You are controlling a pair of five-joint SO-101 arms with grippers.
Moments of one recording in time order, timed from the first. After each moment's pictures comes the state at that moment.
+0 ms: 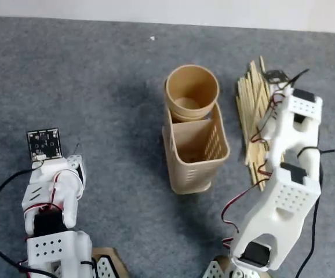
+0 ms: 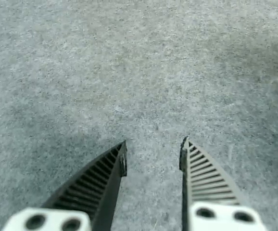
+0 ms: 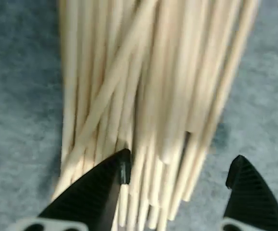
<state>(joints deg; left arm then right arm) -18.4 -83.3 87.6 39.3 2.3 12.8 33.2 -15.0 72.1 33.5</state>
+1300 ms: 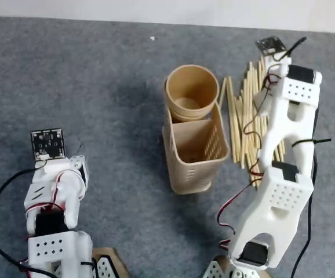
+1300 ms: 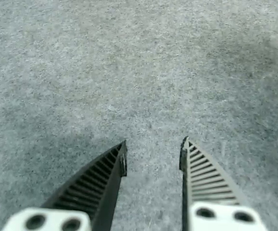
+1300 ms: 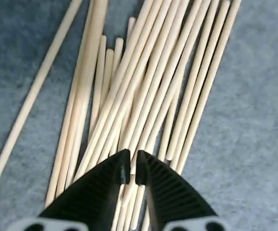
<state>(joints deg) -16.8 -83.3 88.0 39.3 2.3 8.6 33.2 -34.2 80.9 33.5</state>
